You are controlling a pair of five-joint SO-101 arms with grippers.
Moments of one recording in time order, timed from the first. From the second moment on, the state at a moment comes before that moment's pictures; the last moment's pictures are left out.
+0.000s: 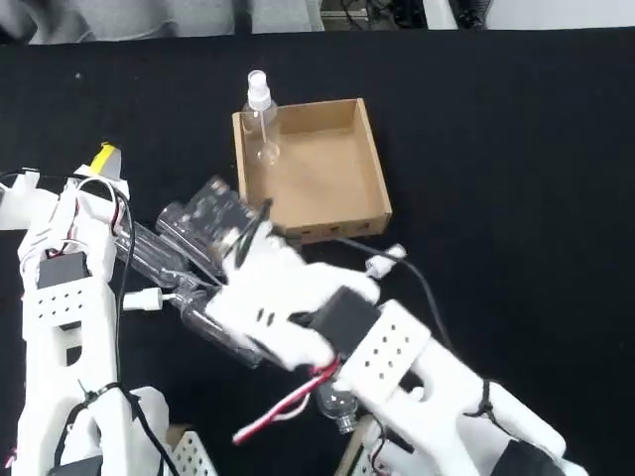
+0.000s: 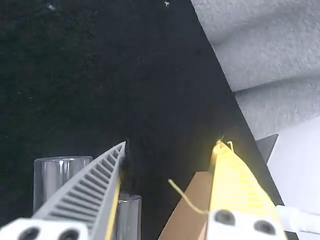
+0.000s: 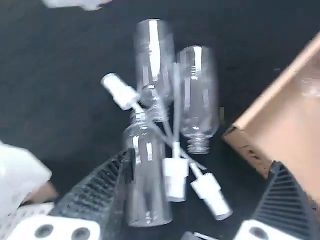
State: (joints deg) left arm -20.2 -39.8 53.3 26.9 48.7; right arm -53.5 -38.6 37.1 60.8 0.3
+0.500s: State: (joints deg) left arm -20.2 -39.8 53.3 26.9 48.7; right arm -59.3 -38.6 45.8 52.2 0.3
